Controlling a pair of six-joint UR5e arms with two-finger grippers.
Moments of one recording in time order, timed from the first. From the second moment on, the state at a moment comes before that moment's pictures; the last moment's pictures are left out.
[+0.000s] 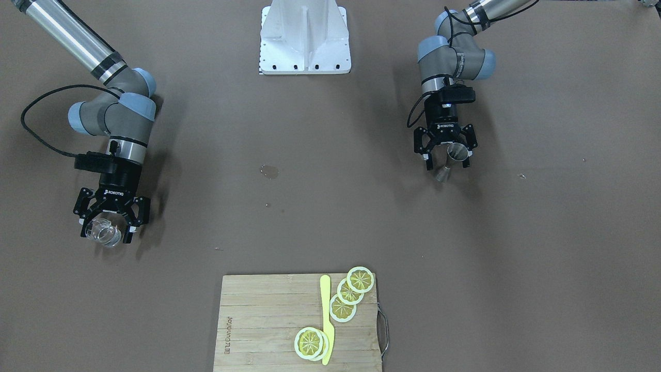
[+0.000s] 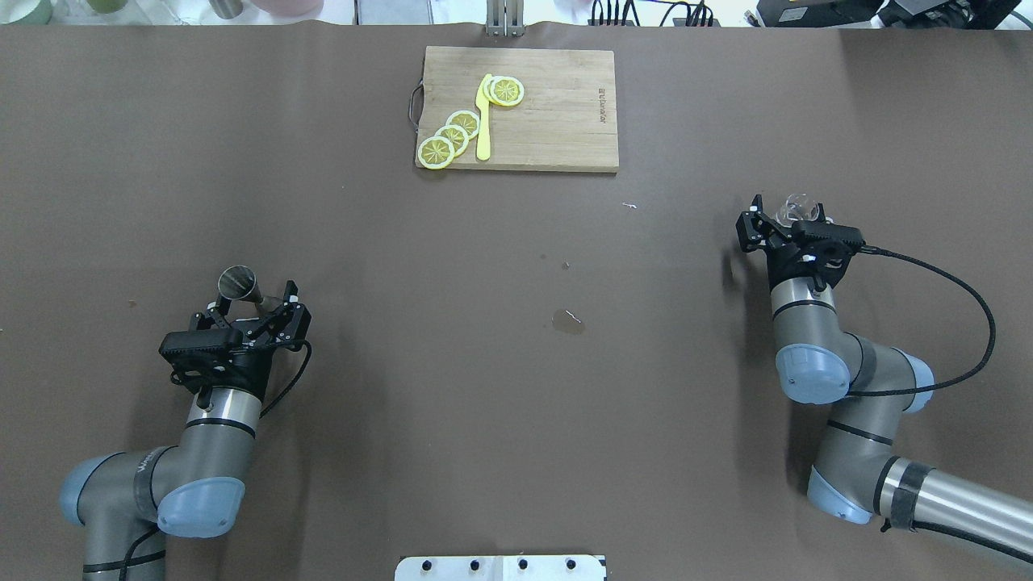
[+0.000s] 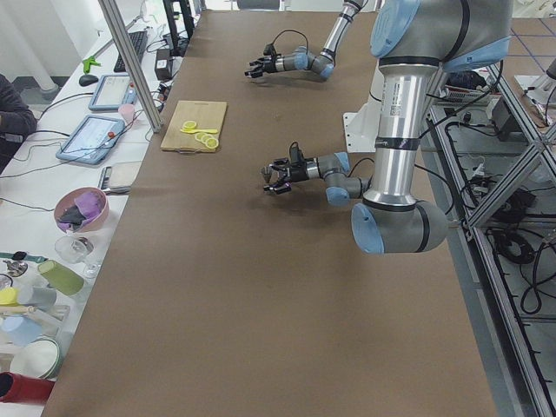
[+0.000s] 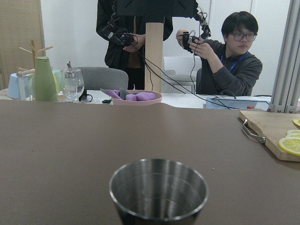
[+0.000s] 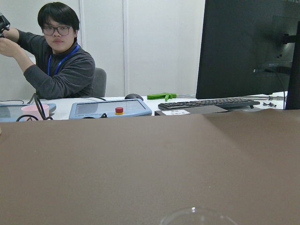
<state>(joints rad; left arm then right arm) -0.19 -1.71 -1.57 -2.40 -0.42 -1.43 0.47 -1.33 1.25 -0.54 0.60 1.31</state>
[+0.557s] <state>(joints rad) -0.19 -1.71 -1.52 -2.49 -0.41 -1.38 0.47 -1.32 1.24 -0.54 0.62 1.31</state>
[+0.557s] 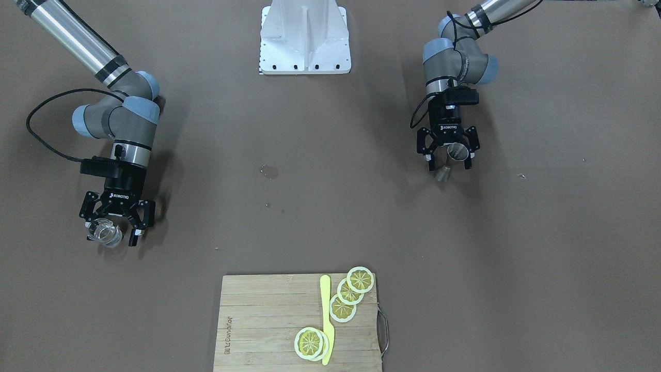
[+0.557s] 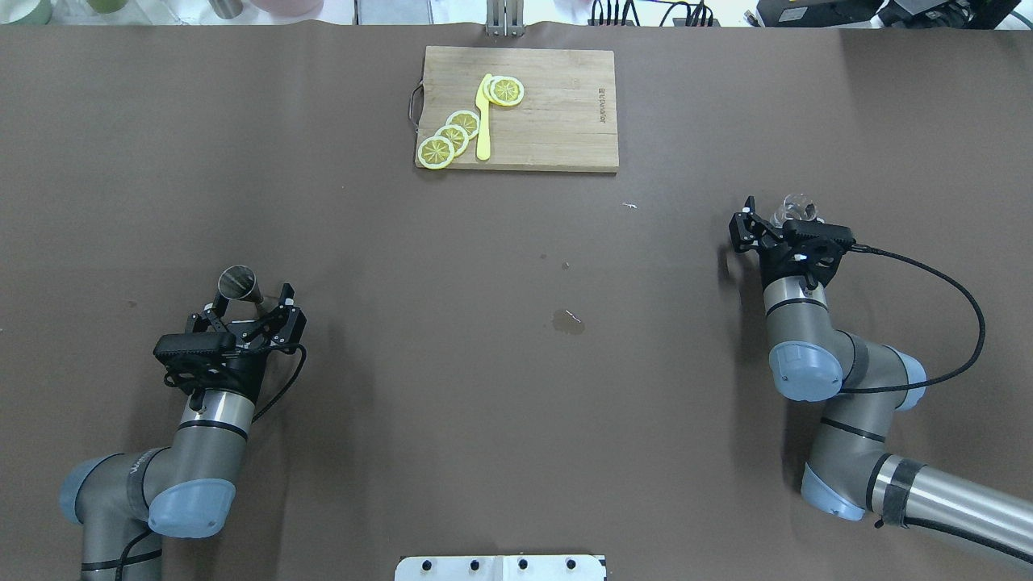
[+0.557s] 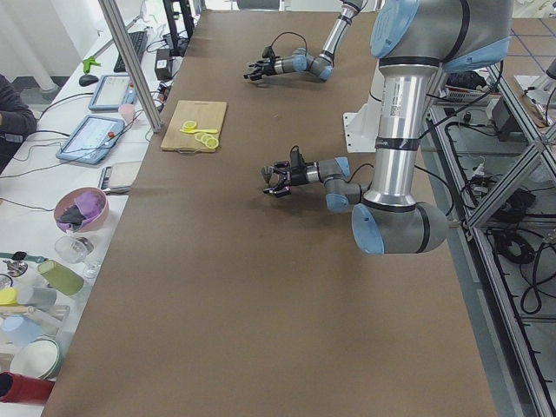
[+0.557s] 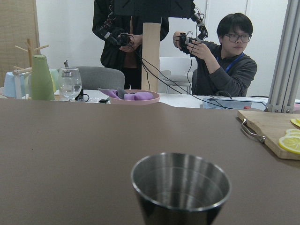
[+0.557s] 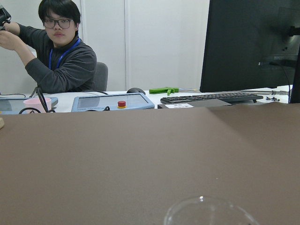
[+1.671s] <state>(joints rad) -0.18 -1.73 -1.51 -2.50 -0.39 -1.35 0.47 -1.35 1.31 -0.57 0.65 1.31</state>
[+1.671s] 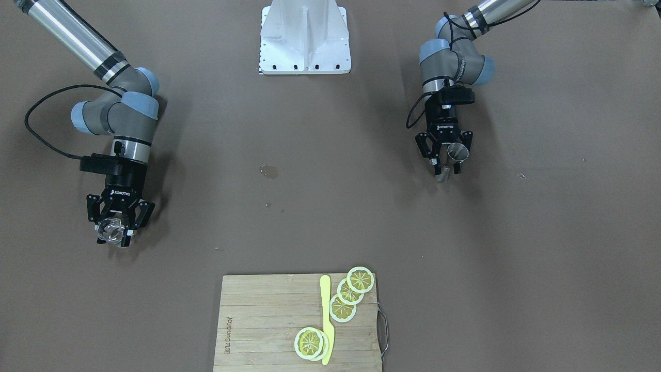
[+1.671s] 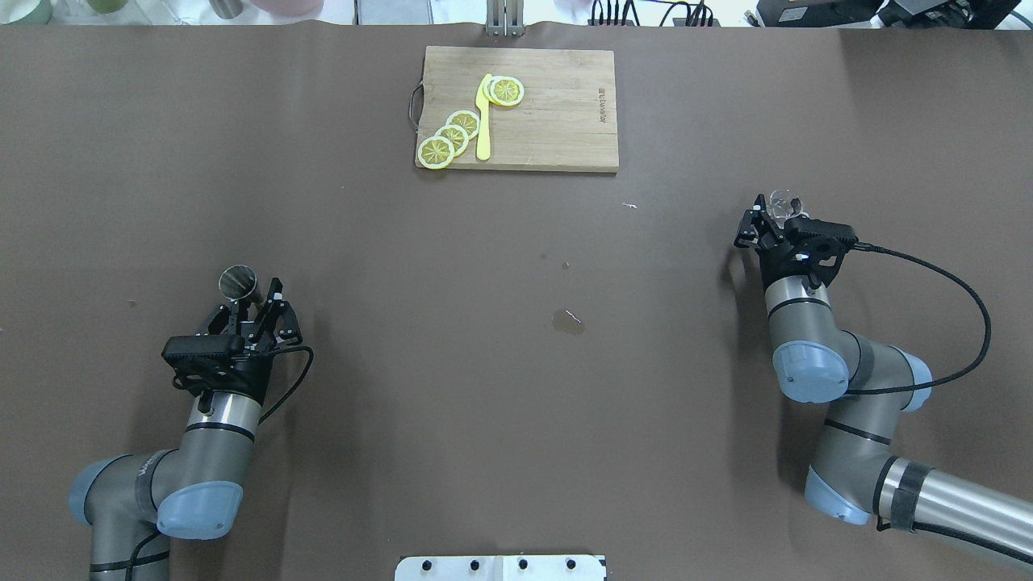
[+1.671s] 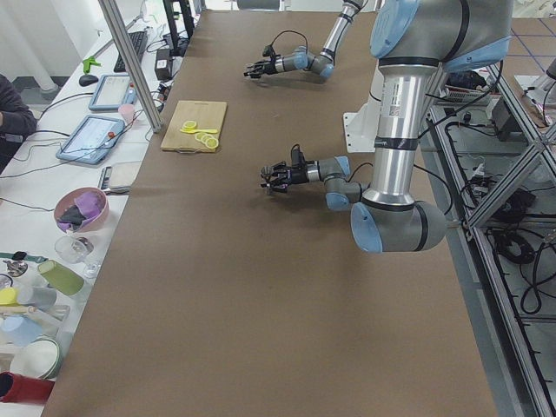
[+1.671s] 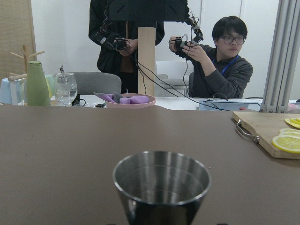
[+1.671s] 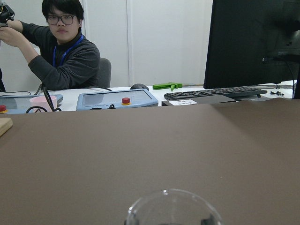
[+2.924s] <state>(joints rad) -0.18 -1.77 -1.54 -2.51 -0.39 -1.29 0.30 -1.64 1.69 -0.64 0.72 1.14</state>
